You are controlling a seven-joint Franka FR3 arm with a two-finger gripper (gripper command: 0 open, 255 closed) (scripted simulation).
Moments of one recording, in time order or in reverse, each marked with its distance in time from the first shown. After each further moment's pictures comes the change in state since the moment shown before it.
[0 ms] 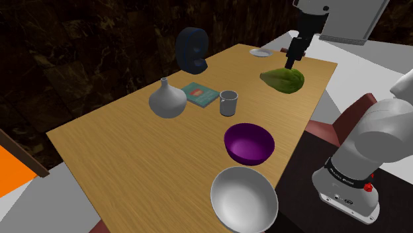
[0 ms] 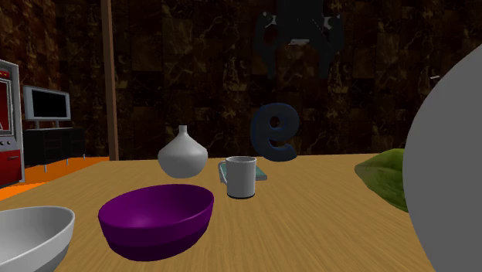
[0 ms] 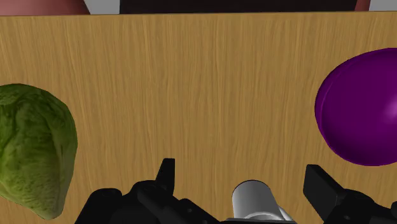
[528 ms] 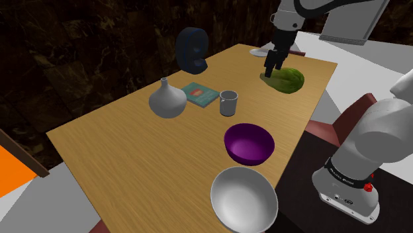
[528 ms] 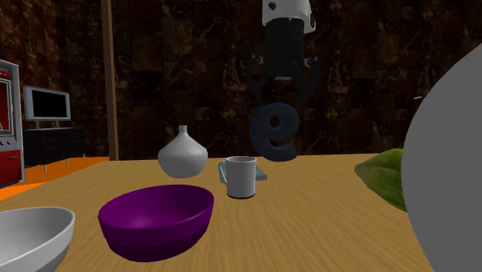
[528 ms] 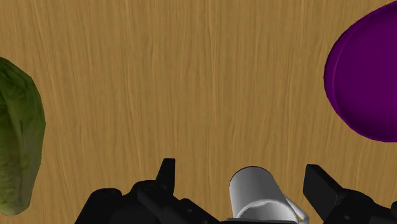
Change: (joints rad) arm 0.015 0.196 0.011 -0.001 0.030 0.176 0.025
